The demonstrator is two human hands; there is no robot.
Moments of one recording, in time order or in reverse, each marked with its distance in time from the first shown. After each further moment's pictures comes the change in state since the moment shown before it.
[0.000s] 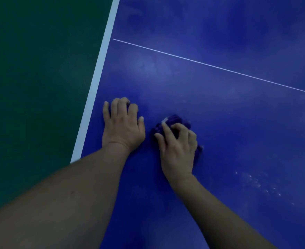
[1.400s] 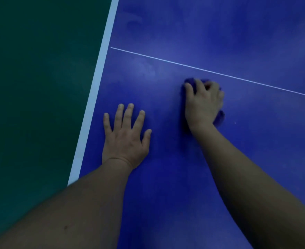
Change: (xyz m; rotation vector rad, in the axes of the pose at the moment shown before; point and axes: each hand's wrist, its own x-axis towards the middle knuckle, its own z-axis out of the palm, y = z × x) left_hand 0.005 -0.004 0.010 0.141 -0.063 0.044; right_hand 0.175 0.031 0.020 -0.011 -0.024 0.377
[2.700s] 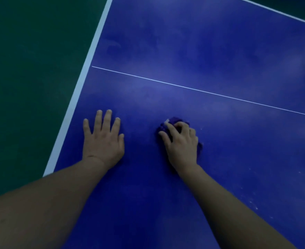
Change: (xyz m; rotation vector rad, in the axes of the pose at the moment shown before) left_hand 0.002 0.024 -0.011 0.166 -0.108 -0.057; right_hand -0.075 0.100 -0.031 -0.012 -0.093 -0.389
